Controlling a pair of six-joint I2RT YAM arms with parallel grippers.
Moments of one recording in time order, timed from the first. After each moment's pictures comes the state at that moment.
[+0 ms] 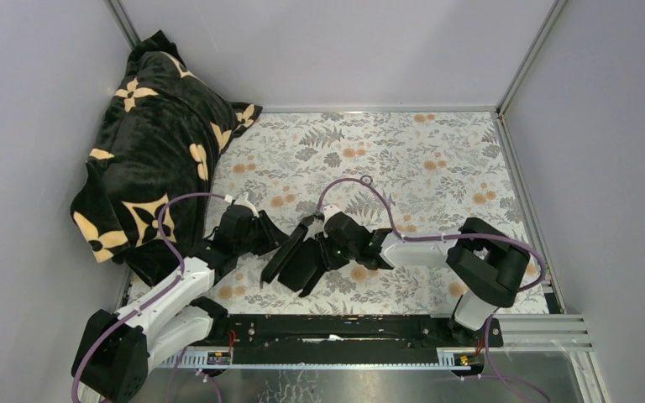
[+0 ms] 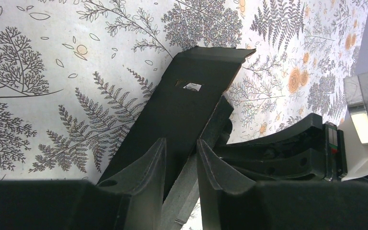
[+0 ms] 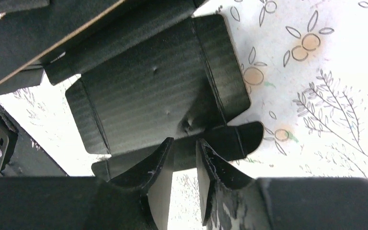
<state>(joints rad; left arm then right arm) -0.44 0.95 0.41 -0.15 0.13 -0.82 1.01 1.68 0.81 0.05 -0.05 0.52</state>
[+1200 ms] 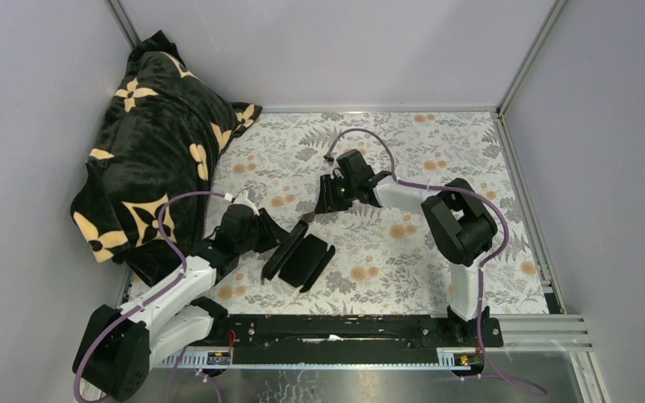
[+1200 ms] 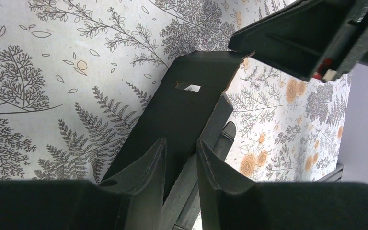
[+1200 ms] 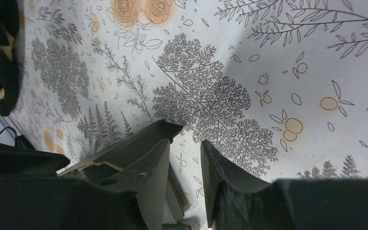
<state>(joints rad) -0.44 0.98 0.40 -0.09 0.10 -0.82 0.64 1.96 1.26 -0.12 -0.37 0.48</state>
